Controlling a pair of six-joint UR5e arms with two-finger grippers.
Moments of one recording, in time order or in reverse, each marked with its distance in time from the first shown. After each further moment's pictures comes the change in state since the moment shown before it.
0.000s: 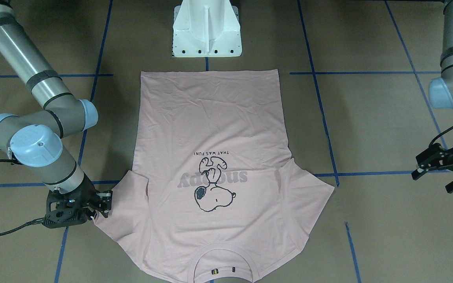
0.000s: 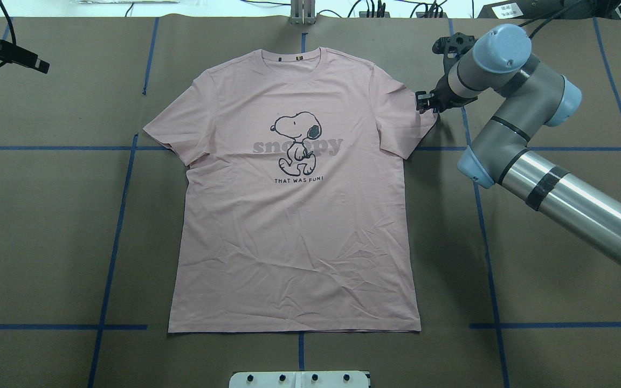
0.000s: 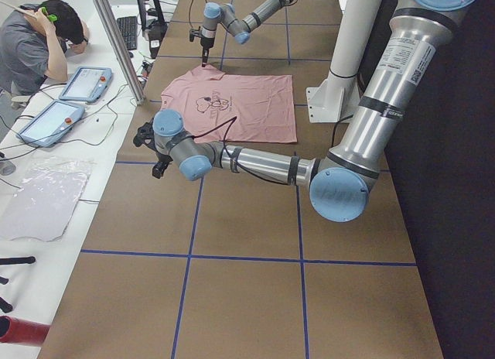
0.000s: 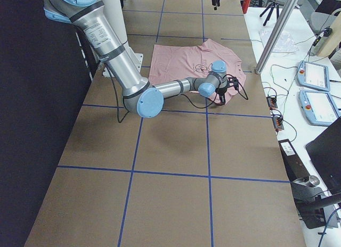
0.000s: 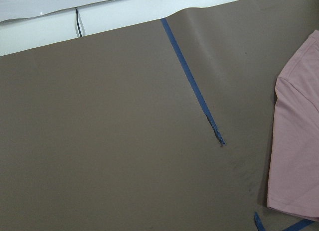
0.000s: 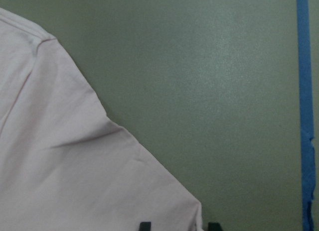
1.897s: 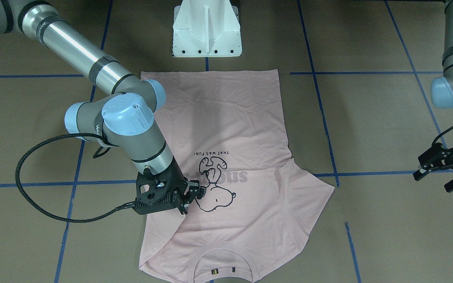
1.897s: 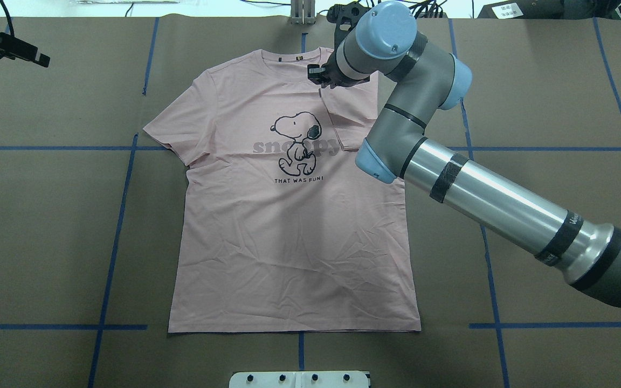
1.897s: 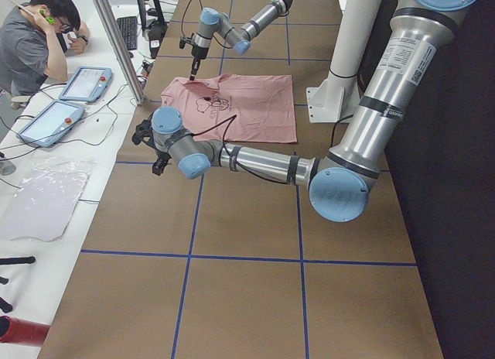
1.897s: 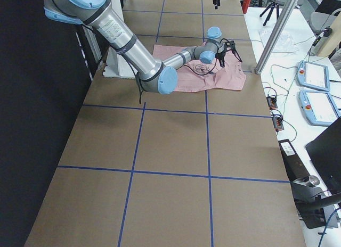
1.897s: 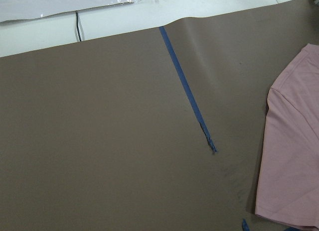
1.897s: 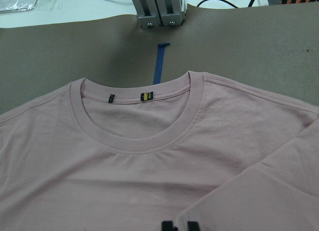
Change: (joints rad) left arm -0.008 -0.005 -0.009 -0.002 -0.017 -0.048; right arm -0.128 0.292 -0.055 0.006 -0.135 0.212
